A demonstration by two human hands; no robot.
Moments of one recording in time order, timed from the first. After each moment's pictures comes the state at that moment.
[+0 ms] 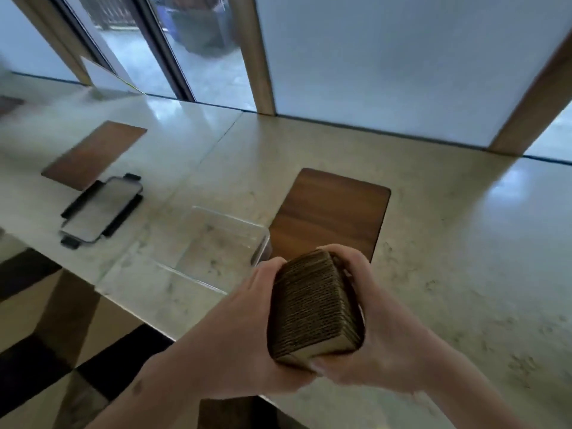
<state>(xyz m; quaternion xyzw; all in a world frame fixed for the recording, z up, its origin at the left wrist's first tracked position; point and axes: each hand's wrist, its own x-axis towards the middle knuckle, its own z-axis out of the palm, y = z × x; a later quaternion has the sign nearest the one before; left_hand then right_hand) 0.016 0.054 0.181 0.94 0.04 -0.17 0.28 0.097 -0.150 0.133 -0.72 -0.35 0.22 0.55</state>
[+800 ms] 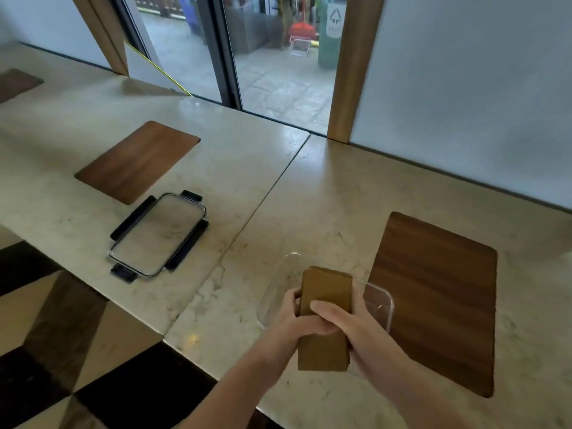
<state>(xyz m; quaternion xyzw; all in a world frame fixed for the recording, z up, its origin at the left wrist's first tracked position) 0.059 0.318 0.085 0.55 0.25 -0.19 0.77 0.121 0.180 0.084 -0.65 0.08 0.39 0.64</state>
